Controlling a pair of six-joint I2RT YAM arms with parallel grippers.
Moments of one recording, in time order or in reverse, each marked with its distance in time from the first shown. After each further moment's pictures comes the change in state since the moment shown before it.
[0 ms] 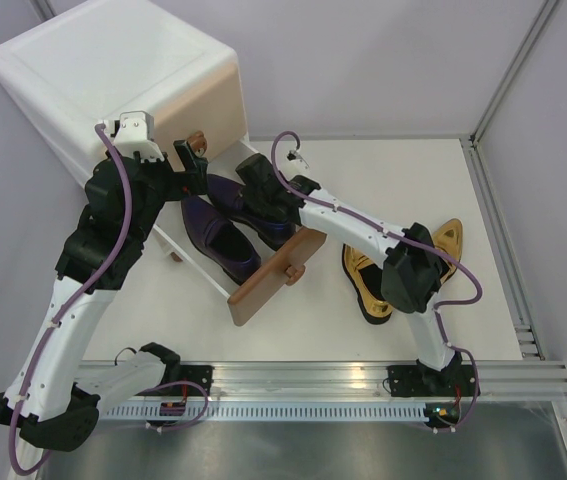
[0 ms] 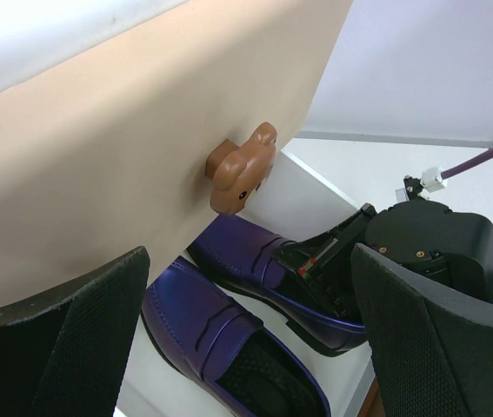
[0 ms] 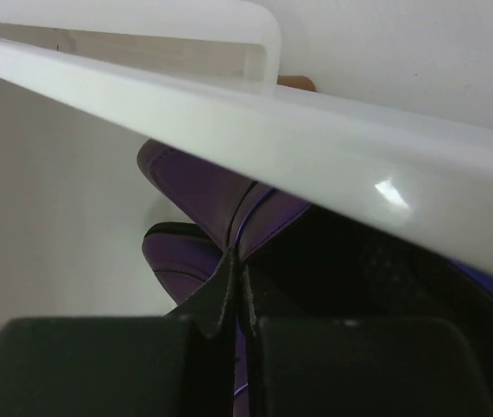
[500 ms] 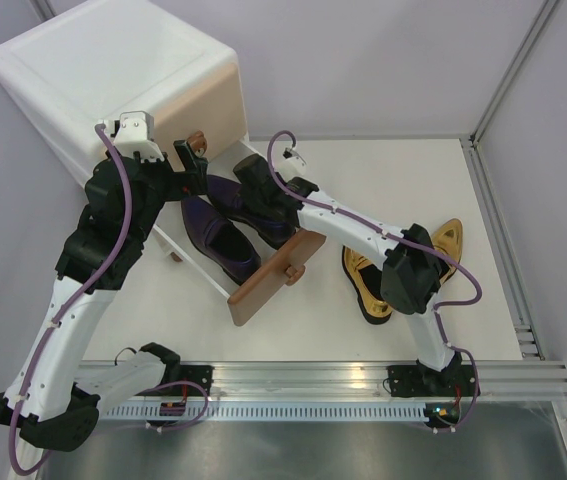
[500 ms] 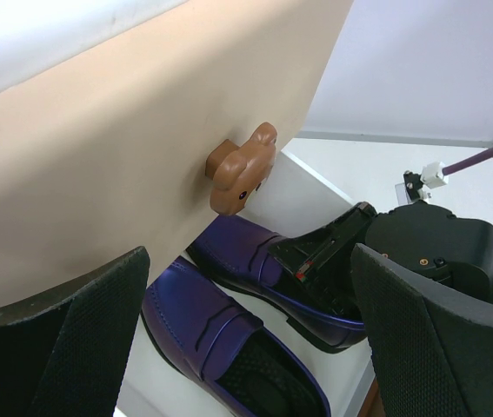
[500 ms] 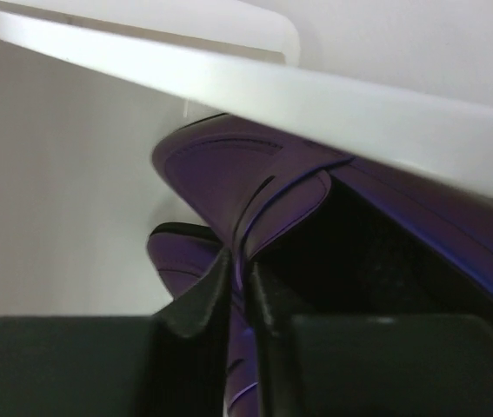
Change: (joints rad) left arm 0.000 0.000 0.000 0.000 0.000 0.000; right arm 0.018 0.000 0.000 0.034 0.046 -0.070
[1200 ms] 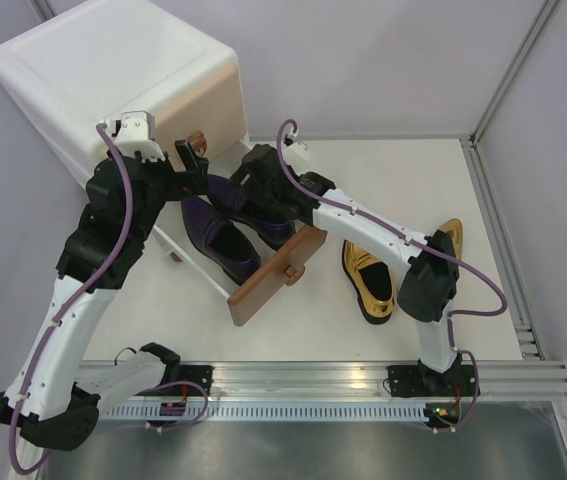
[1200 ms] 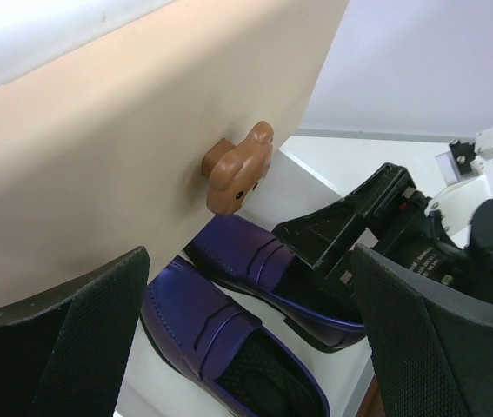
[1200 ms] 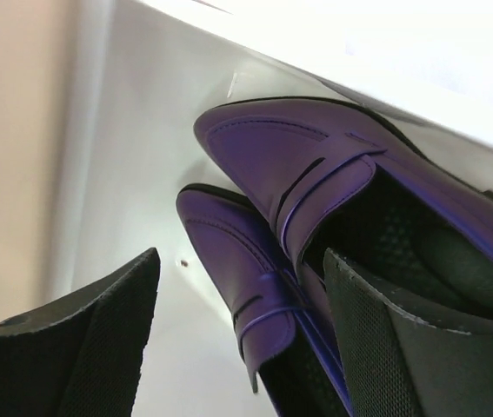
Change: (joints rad) left arm 0.000 0.002 0.000 0.000 0.003 0.000; right arm 0.005 -0.102 -0.014 -0.005 -0.039 -0.151
